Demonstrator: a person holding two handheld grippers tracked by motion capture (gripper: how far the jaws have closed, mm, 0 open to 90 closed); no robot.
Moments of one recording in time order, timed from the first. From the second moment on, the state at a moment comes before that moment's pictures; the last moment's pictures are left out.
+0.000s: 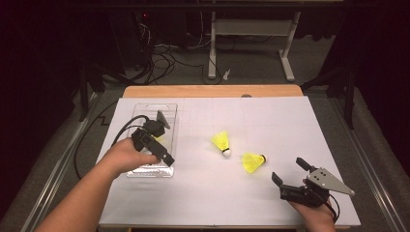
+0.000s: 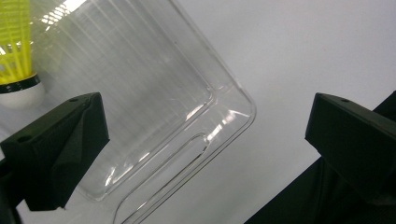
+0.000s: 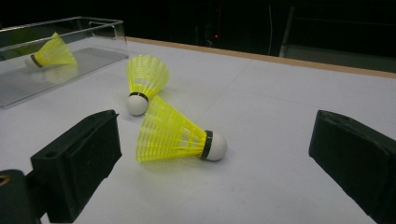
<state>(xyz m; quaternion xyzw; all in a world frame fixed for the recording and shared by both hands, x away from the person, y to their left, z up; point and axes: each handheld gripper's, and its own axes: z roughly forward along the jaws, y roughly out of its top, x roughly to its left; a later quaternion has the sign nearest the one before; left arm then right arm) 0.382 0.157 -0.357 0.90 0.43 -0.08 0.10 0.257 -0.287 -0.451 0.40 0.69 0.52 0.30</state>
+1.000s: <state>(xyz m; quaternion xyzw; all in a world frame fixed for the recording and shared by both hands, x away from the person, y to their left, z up) 0.360 0.090 -0.359 0.92 0.37 -0.09 0.10 0.259 -0.285 -0.451 0.40 0.69 0.52 0.30</state>
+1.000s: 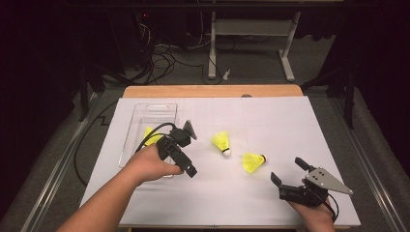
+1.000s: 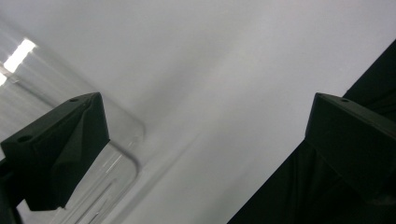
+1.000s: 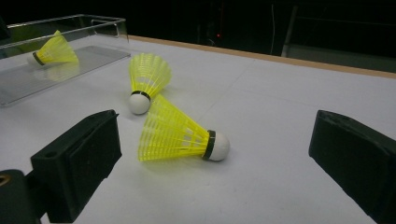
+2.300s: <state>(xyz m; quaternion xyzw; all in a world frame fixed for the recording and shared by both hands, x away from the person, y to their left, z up) 0.333 0.046 -0.397 0.95 0.30 -0.09 0.09 0.260 -0.266 -0.454 0.40 0.71 0.51 0.27</state>
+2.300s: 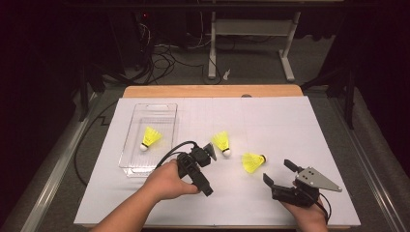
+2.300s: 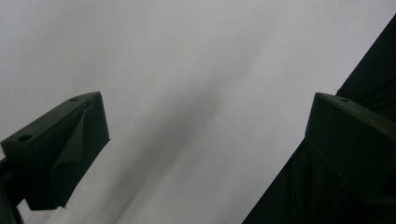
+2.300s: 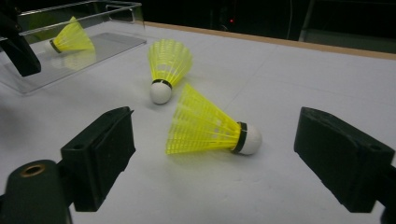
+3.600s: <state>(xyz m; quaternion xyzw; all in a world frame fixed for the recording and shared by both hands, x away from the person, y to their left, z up) 0.331 0.054 -0.404 0.94 0.31 -0.10 0.09 0.309 -0.208 -0.452 0.40 0.77 0.41 0.29</state>
